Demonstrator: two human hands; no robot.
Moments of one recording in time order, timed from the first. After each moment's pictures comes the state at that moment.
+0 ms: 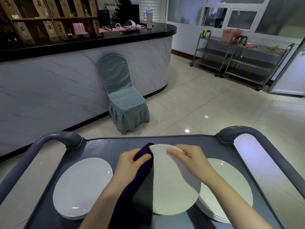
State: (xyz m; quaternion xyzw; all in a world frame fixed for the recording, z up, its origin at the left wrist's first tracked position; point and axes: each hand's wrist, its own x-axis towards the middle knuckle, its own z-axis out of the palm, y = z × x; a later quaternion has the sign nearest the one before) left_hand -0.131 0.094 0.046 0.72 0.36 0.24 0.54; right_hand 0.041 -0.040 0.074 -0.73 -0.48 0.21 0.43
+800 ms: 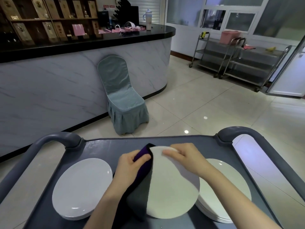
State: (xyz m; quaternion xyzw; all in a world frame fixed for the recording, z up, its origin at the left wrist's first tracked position) left_hand -0.133 0.087 0.048 0.71 0.37 0.26 0.54; right_hand 0.044 -0.030 0.085 -0.75 -0.52 0.20 0.35
